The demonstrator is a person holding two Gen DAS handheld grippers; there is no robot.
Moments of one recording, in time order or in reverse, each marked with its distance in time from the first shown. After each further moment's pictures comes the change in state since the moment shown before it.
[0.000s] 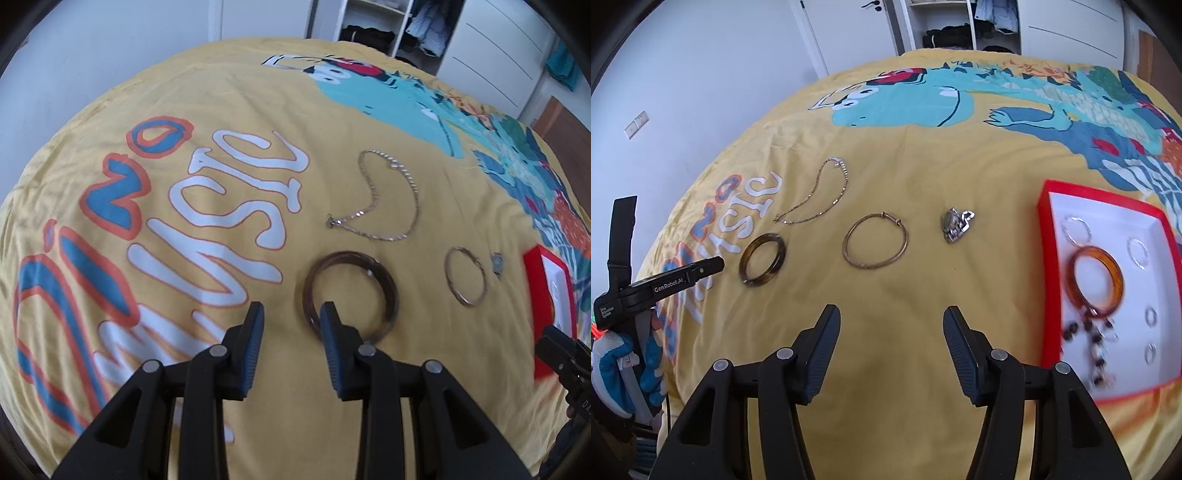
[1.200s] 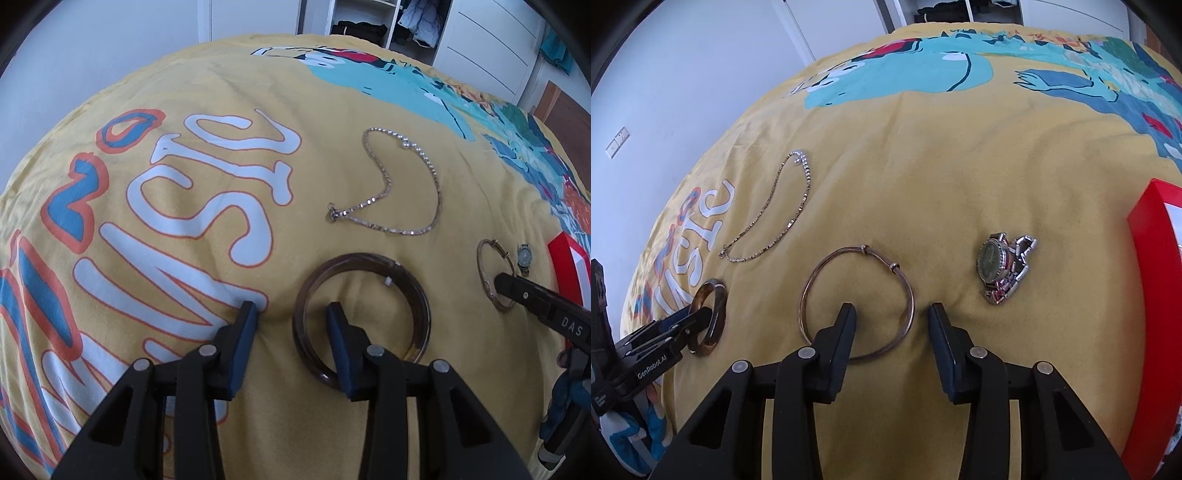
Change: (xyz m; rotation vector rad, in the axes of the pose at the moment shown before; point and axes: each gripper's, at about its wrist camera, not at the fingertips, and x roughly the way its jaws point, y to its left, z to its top) left arm 0.051 -0.009 -0.003 0.059 -0.023 0.011; right arm 0.111 -0.011 0.040 0.070 0.044 0.035
